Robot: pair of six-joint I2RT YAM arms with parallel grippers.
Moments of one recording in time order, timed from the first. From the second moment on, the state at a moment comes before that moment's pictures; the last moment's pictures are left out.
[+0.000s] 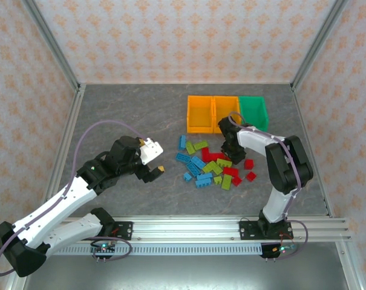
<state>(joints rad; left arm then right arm) -0.64 0.90 0.83 -0.66 -0.03 0.33 0.38 1.77 1.07 -0.74 0.13 1.21</state>
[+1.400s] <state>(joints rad) -0.64 0.86 0.80 -0.65 -0.05 0.35 0.04 1.51 1.26 -0.72 0.10 0.59</state>
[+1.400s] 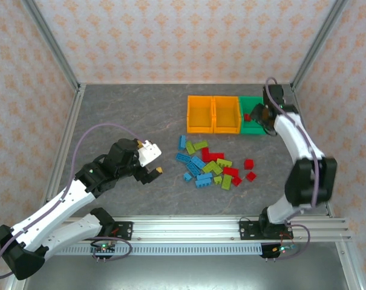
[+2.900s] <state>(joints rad) -0.64 0.86 0.80 -0.65 0.07 0.36 0.05 1.87 1.61 -0.67 0.27 0.57</state>
